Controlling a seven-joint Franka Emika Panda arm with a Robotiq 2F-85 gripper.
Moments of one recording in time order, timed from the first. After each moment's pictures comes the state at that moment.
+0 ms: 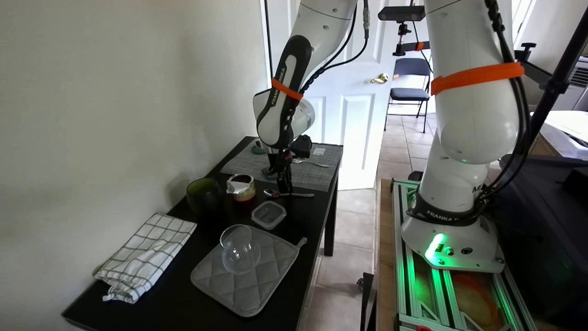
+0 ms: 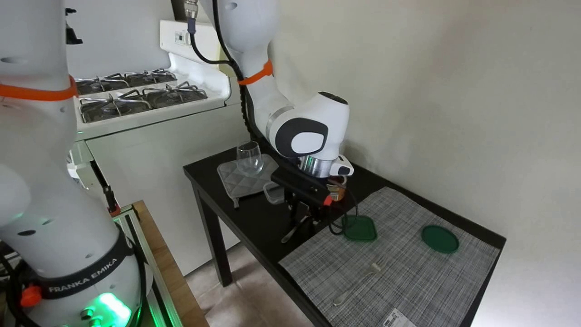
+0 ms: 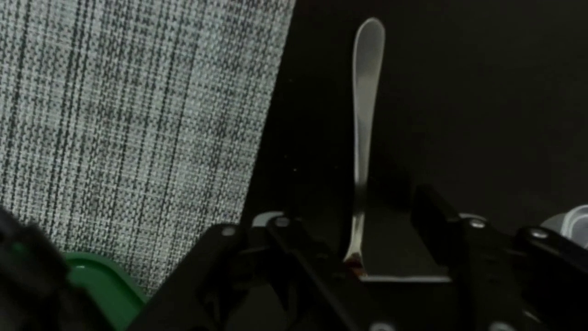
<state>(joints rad) -0.23 0.34 0.01 -2.45 0.01 2.62 -0.51</state>
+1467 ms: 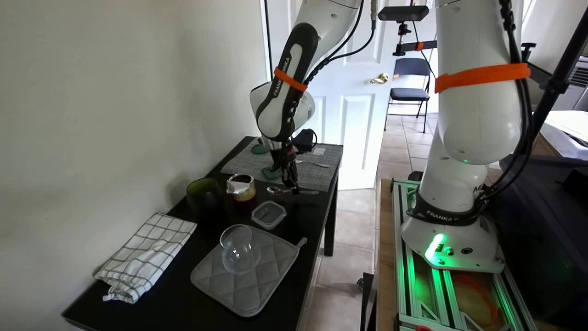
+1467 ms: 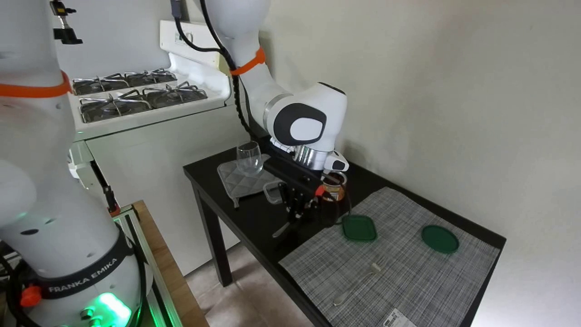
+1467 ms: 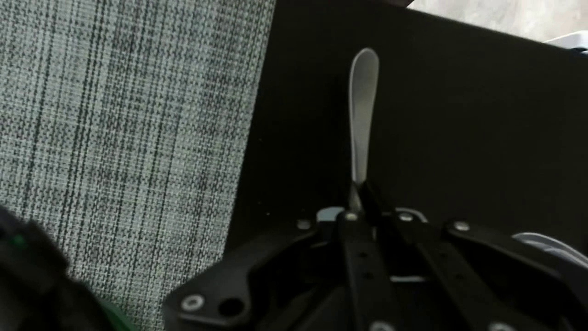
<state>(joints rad) -0.19 0.26 -0.02 -2.47 -0.03 2.47 -0.42</state>
